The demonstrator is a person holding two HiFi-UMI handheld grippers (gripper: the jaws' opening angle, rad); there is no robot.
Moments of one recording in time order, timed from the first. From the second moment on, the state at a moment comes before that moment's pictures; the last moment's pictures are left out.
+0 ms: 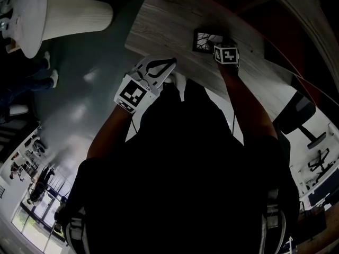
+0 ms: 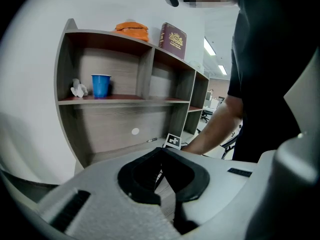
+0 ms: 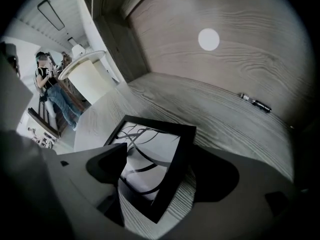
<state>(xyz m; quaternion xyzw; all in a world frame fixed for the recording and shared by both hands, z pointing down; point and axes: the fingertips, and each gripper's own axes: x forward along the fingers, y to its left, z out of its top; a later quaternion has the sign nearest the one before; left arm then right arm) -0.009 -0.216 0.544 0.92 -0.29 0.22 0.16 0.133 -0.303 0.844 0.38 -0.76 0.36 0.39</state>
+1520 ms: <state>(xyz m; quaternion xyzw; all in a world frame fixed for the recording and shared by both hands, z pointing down) -0.026 -0.213 0.537 0.92 -0.28 0.22 0.15 0.126 -0.305 0.816 0.38 -0.77 0.30 0.41</state>
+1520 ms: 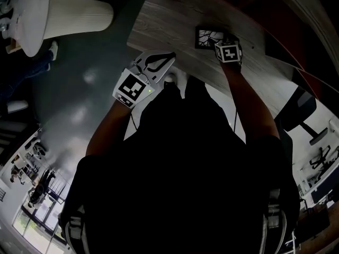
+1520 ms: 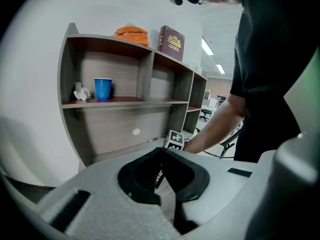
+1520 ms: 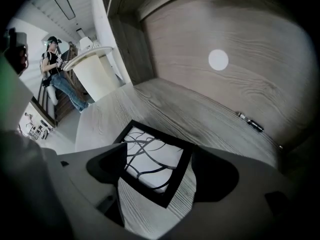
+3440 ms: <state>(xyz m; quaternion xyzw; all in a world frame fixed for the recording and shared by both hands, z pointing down) -0.085 -0.168 0.462 0.95 -0.22 0.21 0.00 0.139 -0.211 0.579 0.52 -0.77 0.19 0.32</state>
